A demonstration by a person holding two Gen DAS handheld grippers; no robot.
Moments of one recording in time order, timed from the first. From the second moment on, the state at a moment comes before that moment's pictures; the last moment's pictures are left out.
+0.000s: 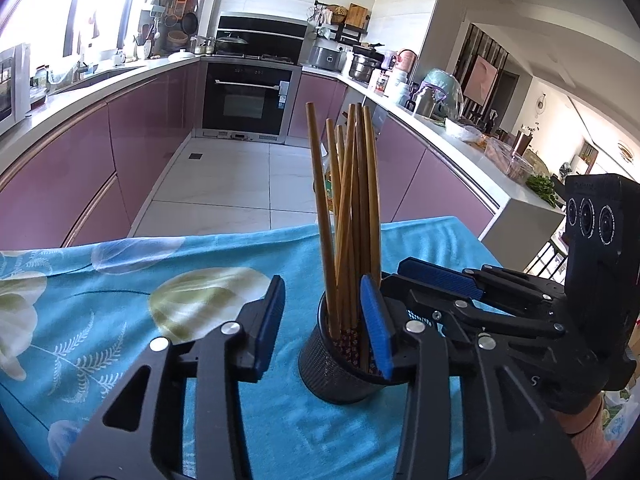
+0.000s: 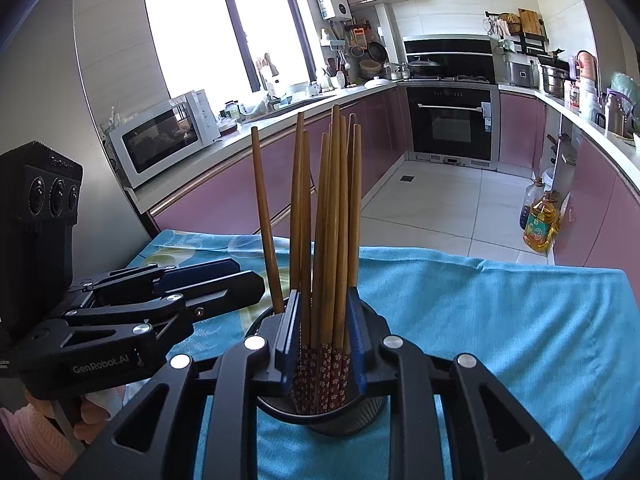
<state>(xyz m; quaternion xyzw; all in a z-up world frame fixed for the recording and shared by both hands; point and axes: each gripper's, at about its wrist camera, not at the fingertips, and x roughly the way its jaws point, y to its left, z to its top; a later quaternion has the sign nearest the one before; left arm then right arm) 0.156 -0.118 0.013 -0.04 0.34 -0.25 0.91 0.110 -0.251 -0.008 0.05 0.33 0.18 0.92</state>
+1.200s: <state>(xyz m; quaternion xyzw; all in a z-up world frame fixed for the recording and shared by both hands) 0.025 -0.022 0.013 0.00 0.16 -0.05 0.99 -0.003 -0.229 -0.012 -0.01 0.20 0.11 0.97</state>
